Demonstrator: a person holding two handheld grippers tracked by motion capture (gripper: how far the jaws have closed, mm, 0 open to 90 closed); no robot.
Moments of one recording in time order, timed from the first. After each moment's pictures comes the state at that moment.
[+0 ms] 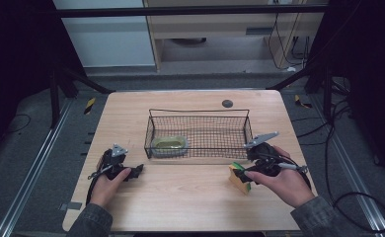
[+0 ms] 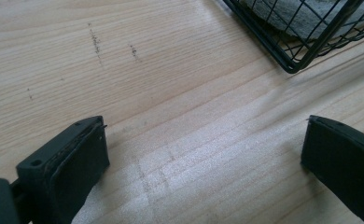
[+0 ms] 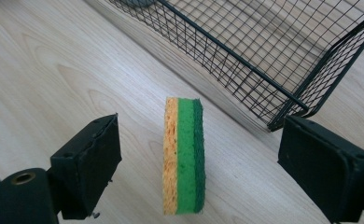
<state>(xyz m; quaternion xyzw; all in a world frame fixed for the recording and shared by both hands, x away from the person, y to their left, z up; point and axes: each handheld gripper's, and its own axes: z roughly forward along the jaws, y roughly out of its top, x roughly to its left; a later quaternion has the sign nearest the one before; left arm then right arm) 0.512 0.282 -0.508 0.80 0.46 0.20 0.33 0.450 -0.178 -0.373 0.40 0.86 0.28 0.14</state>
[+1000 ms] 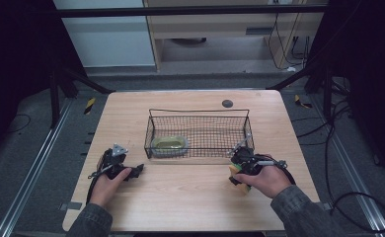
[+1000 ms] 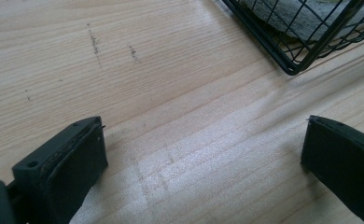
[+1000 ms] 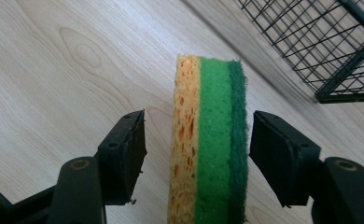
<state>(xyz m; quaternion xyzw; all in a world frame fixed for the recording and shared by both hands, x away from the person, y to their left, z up) 0.514 0.280 -0.509 0.79 0.47 0.20 0.33 0.476 -0.149 -0.417 0.40 0.90 0.15 0.07</state>
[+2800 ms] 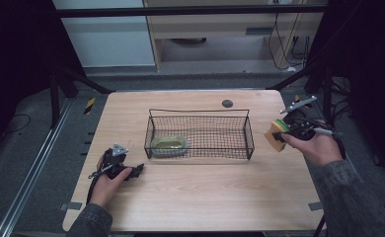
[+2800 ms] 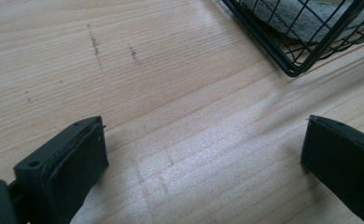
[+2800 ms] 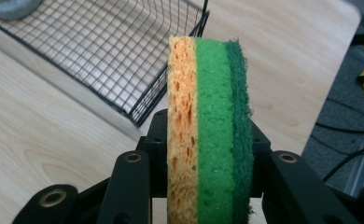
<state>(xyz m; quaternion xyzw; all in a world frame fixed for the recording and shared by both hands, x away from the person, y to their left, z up) 0.514 0.280 -0.508 0.80 0.47 0.20 0.32 0.523 -0.274 -0.336 0.46 0.84 0.24 0.18</state>
